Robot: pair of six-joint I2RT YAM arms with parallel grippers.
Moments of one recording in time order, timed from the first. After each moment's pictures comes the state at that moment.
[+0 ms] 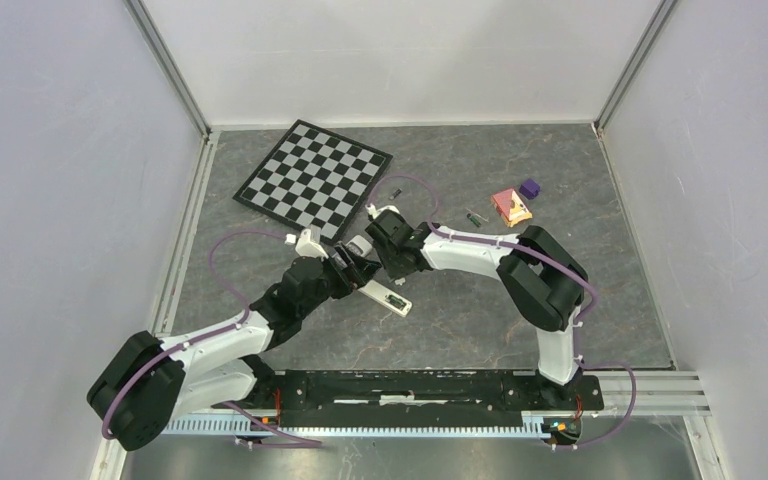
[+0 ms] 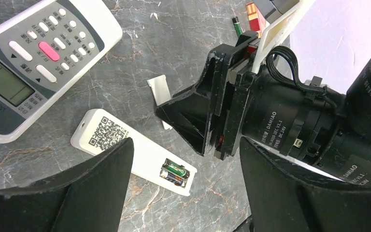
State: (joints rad) left arm -0.70 1.06 0.29 0.38 -0.10 -1.01; right arm 0.89 1.95 1.29 -0.44 0.22 0.39
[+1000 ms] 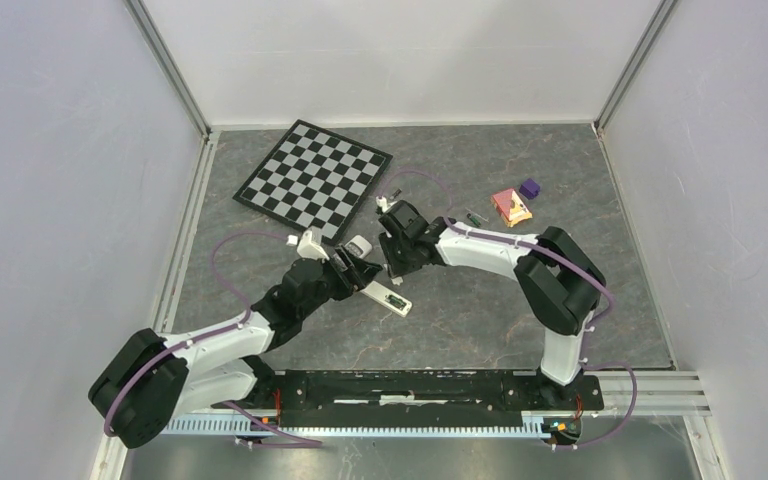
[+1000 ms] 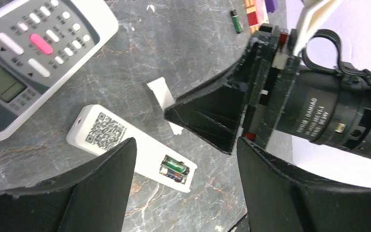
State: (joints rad) left arm -0.70 1.07 0.28 0.42 -0.07 -1.01; right arm 0.84 1.87 1.24 -0.40 0.05 0.43
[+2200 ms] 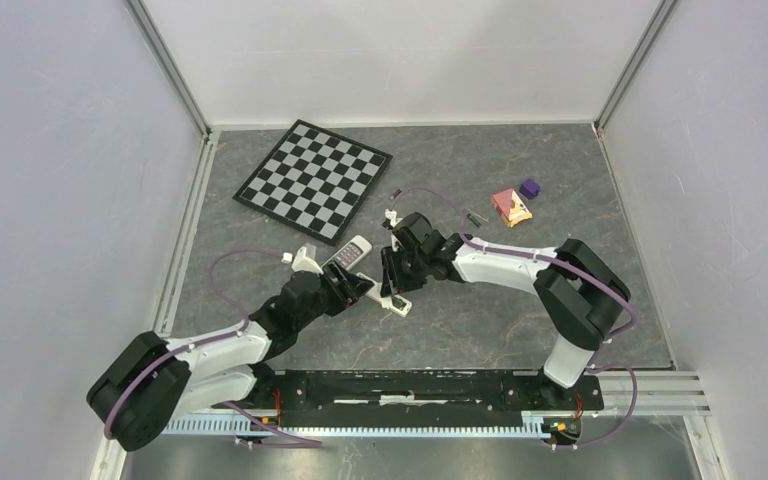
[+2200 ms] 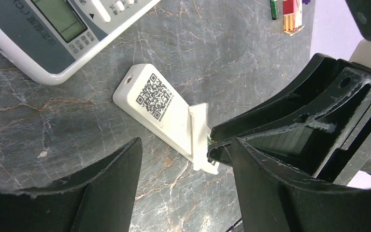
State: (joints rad) left arm -0.70 1.06 0.17 0.42 -0.08 -1.10; right arm 0.85 1.73 1.03 -0.24 -0.23 0.57
